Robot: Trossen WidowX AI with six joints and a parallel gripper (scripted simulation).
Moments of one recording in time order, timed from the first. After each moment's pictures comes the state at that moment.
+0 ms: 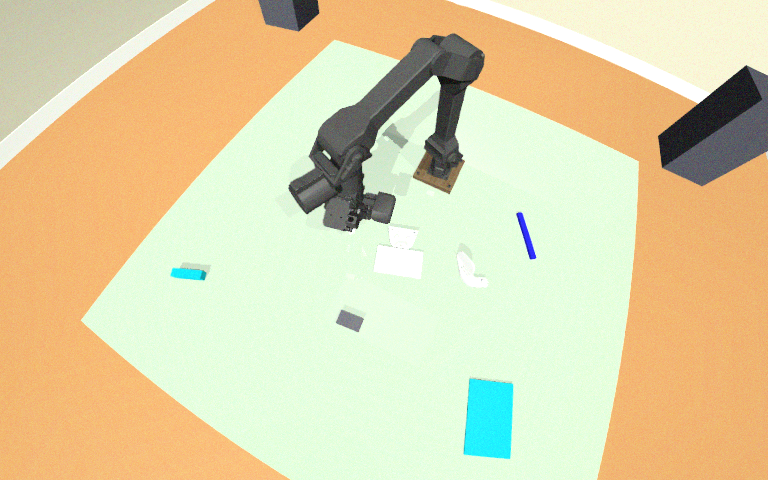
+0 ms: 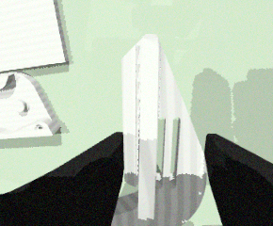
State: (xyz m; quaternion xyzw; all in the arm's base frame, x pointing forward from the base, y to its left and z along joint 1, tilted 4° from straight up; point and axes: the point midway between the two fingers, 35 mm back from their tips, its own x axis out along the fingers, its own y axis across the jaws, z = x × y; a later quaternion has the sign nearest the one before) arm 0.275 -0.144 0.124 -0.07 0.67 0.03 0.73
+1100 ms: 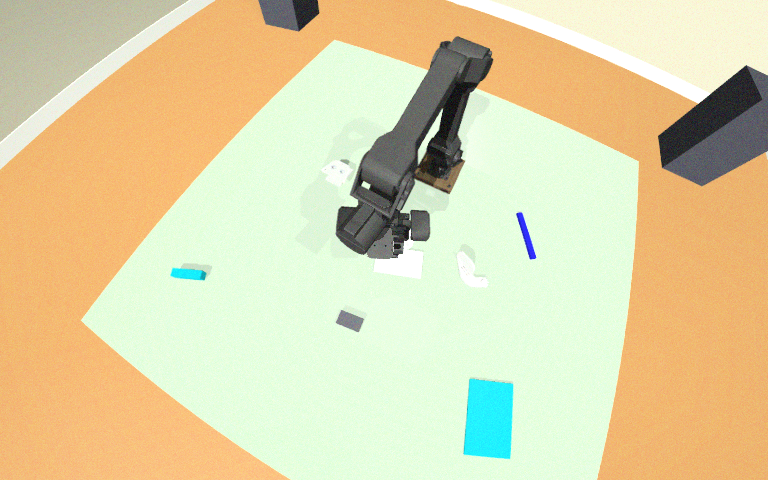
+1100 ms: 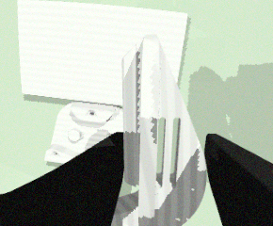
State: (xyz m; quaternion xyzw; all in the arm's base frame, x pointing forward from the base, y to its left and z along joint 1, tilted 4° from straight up) arm 0.299 -0.057 0.123 -0.15 0.67 0.11 0.72
